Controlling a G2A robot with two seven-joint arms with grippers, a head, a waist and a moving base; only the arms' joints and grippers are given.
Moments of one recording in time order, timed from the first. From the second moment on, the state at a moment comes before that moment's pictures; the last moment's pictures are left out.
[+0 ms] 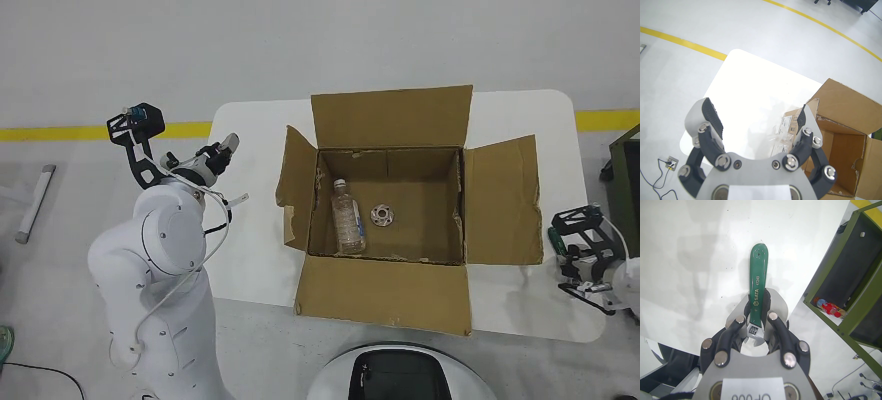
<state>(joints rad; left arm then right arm) 0.81 -1.47 -1.51 -2.04 1.46 0.35 -1.30 -1.51 -1.06 1.85 -1.91 -1.08 -0.19 1.22</state>
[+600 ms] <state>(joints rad) 0.81 -1.47 -1.51 -2.04 1.46 0.35 -1.30 -1.48 -1.06 2.17 -2.22 -0.51 -0.16 0.99</state>
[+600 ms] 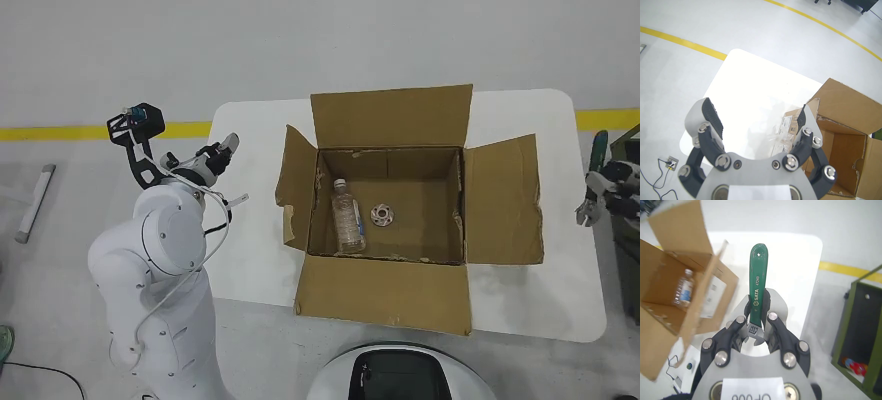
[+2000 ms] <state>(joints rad) 0.81 -1.47 -1.51 -2.04 1.46 0.35 -1.30 -1.04 -1.07 1.17 -1.94 -0.81 0.29 0.89</state>
